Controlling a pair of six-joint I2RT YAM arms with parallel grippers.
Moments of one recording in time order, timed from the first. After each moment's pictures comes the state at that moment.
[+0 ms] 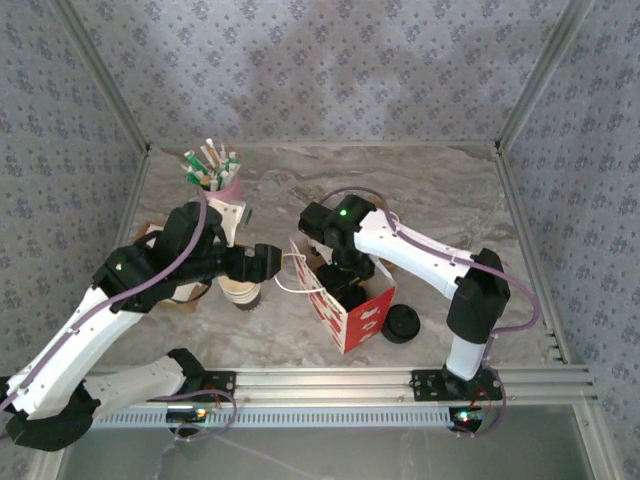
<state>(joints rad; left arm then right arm) -0.80 0.95 1.33 -1.08 0.01 -0.51 0.92 1.77 1.64 -1.47 -0.10 0.28</state>
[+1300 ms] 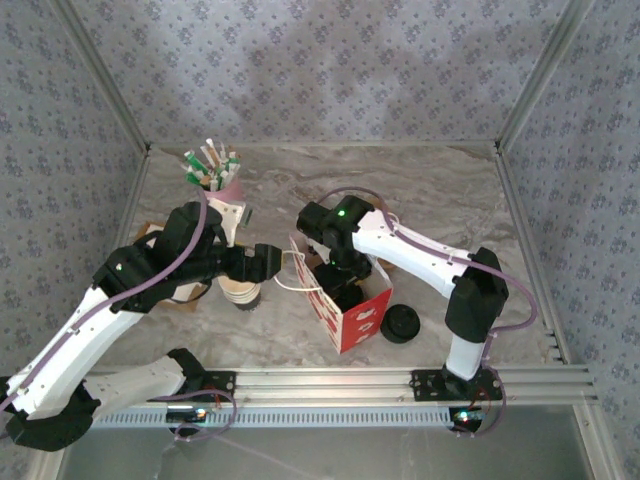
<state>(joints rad) -0.80 0.95 1.33 -1.08 0.01 -0.50 0.92 1.78 1.64 -1.44 -0.11 0.28</state>
